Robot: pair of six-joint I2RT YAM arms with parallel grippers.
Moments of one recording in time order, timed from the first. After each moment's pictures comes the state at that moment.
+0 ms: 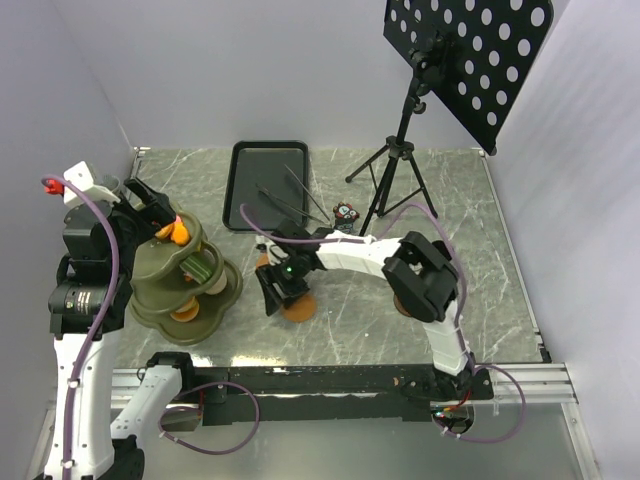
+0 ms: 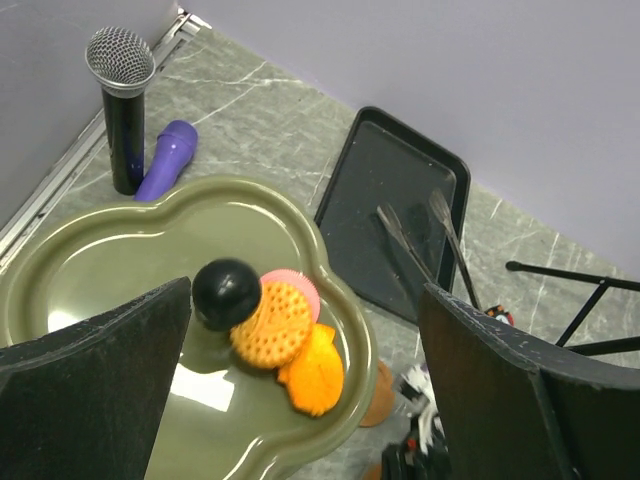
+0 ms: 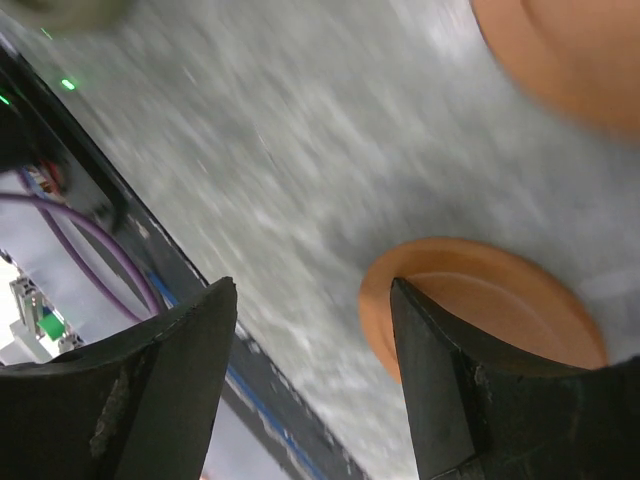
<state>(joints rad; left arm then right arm) -0.02 0.76 1.24 -0.72 -0.24 -0.48 0.92 2.03 1.41 -0.53 -0.51 0.38</state>
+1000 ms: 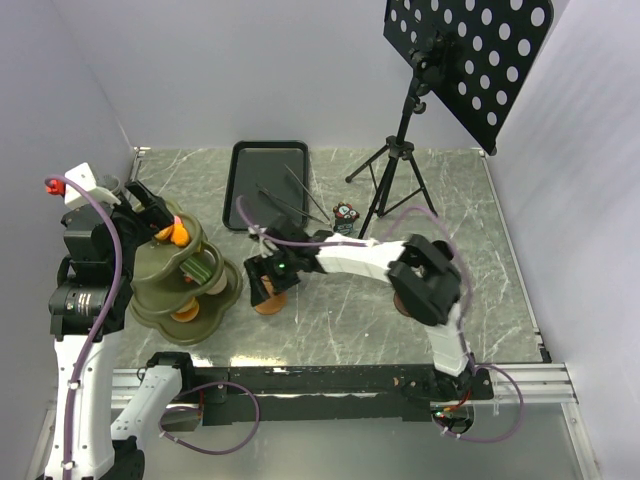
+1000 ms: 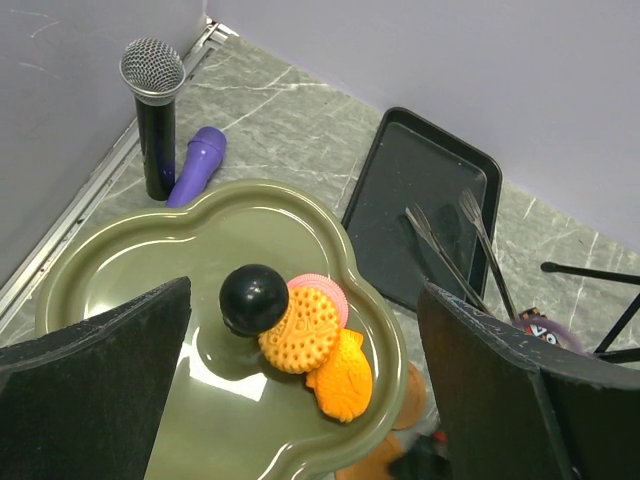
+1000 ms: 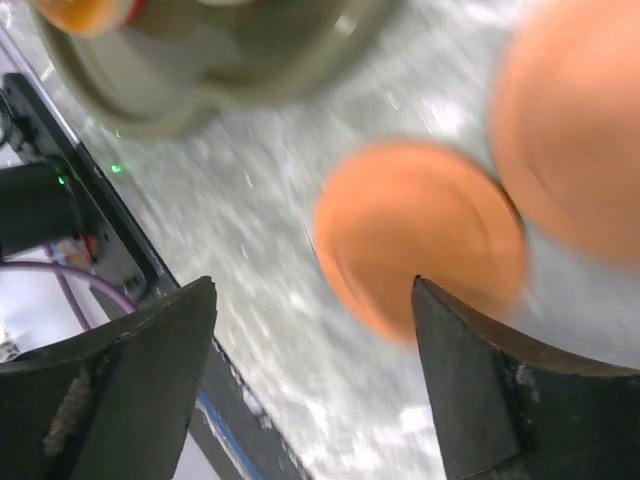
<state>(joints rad) -0.02 0.75 1.23 -0.73 -0.28 -0.42 0.95 2.06 1.47 -0.32 -0.45 0.44</state>
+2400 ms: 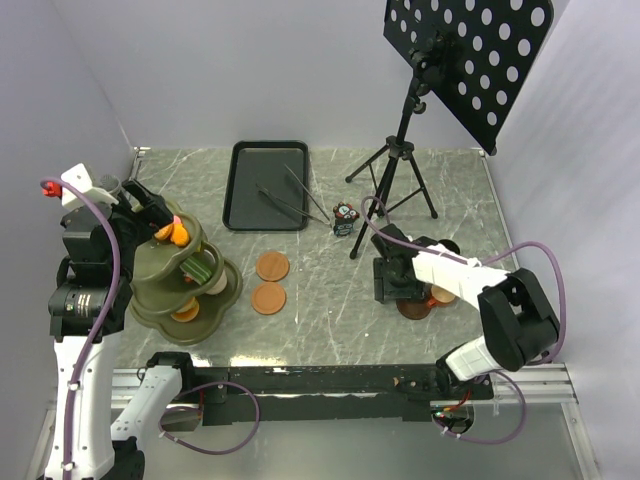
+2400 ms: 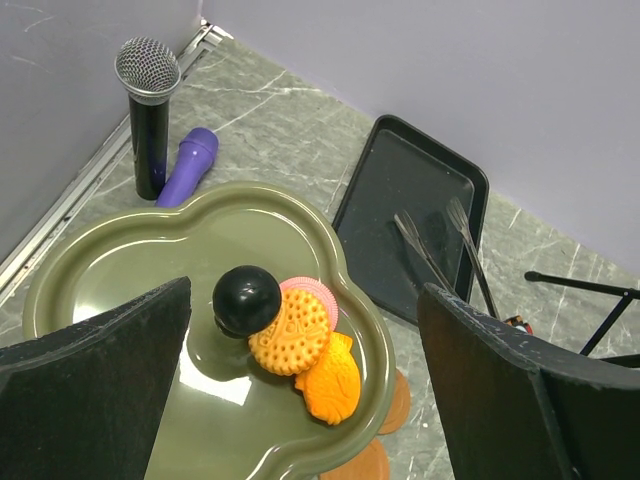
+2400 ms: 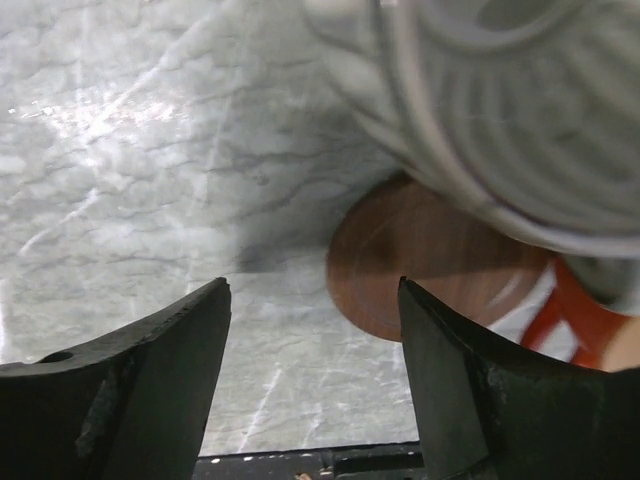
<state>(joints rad) -0.02 0.75 1.23 -0.73 -0.29 -0.46 0.51 1.44 0.81 -0.73 0.18 0.52</state>
